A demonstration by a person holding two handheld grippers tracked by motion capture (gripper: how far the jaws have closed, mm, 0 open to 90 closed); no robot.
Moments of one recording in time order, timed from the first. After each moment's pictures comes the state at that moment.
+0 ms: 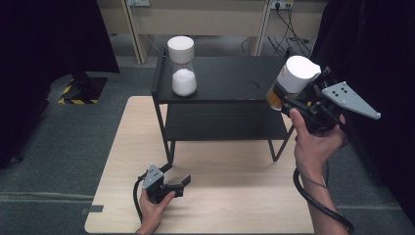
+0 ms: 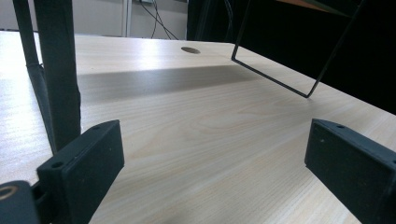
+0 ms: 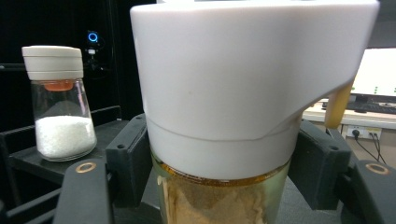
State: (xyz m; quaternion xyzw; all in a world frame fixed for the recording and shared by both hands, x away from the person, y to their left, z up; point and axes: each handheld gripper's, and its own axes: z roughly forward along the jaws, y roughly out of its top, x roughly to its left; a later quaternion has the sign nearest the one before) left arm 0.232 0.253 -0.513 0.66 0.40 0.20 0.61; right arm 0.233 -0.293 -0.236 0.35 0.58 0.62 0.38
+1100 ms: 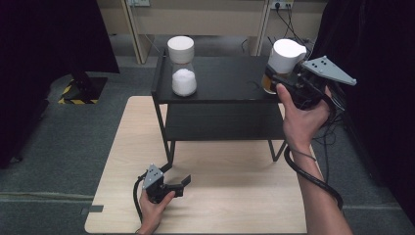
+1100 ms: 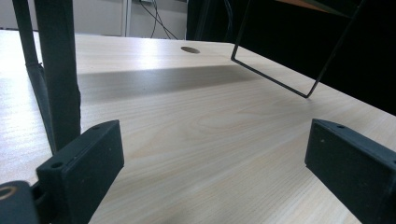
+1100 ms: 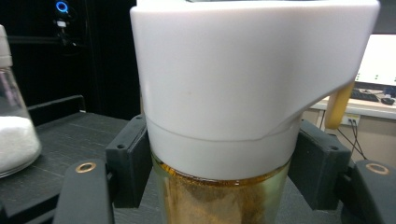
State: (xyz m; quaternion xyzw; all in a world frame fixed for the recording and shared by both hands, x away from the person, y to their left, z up) left arm 0.233 0.254 -0.513 0.65 0.40 0.20 0.61; right arm 0.283 -0.266 -0.206 0.38 0.61 0.57 0.40
